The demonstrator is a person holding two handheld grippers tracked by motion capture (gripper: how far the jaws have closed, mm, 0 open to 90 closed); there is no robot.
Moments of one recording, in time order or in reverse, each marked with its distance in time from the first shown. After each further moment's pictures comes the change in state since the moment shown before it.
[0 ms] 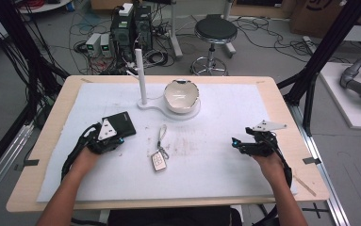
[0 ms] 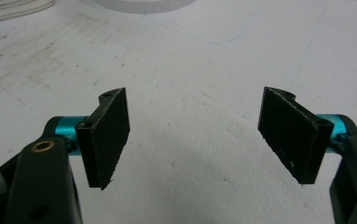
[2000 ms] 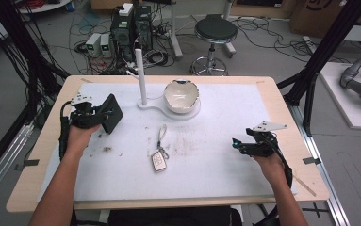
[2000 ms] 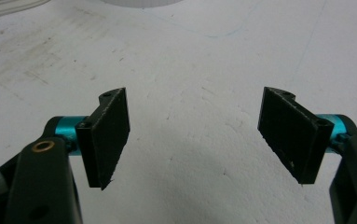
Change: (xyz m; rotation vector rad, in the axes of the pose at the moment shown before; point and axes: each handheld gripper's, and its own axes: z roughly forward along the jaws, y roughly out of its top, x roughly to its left) left arm 0.072 0.032 -0.021 -0.111 0.070 -0.558; right arm -0.002 -0.002 0.001 0.013 0.004 0.011
